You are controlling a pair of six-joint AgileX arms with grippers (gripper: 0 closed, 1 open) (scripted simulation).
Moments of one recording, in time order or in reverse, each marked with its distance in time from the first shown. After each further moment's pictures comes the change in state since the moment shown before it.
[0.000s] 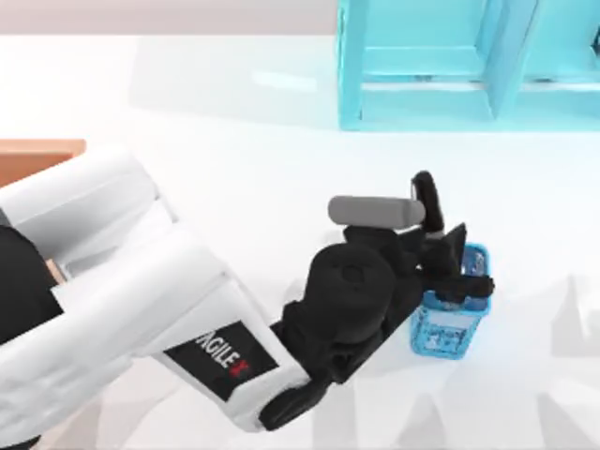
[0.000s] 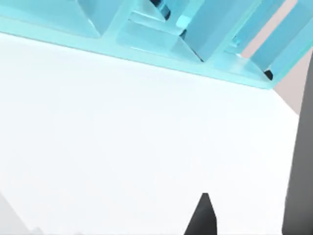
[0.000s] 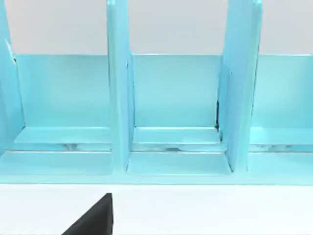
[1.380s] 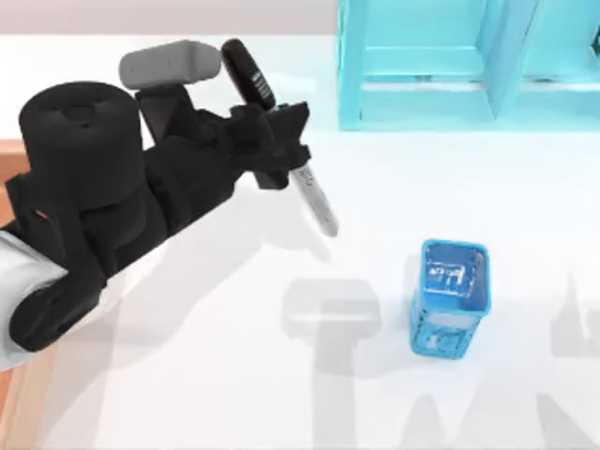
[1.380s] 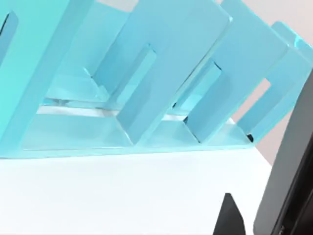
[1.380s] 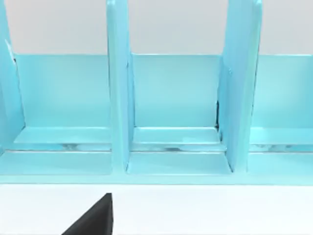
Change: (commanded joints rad) left arm 0.364 -0.851 -0.209 -0.617 0.337 0.064; right arm 0.000 0.000 0.000 0.000 0.000 0.000
